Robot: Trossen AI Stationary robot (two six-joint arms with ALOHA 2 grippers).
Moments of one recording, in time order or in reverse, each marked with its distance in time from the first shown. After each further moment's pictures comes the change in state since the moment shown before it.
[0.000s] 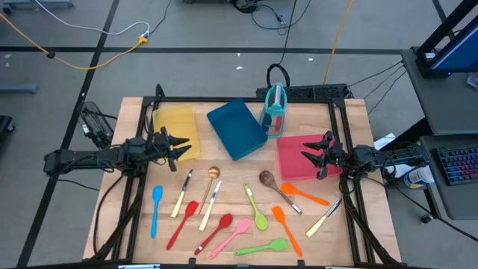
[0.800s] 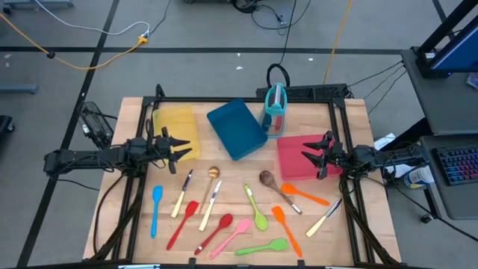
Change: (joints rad) left arm 0.000 0.000 0.000 -0.028 0.044 0.161; right arm 0.000 0.000 0.000 0.000 0.000 0.000
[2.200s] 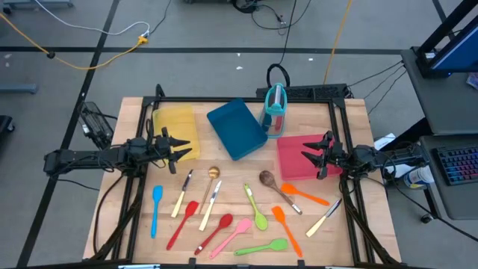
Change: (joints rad) left arm 0.000 0.000 0.000 -0.003 0.000 -0.021; right arm 0.000 0.000 0.000 0.000 0.000 0.000
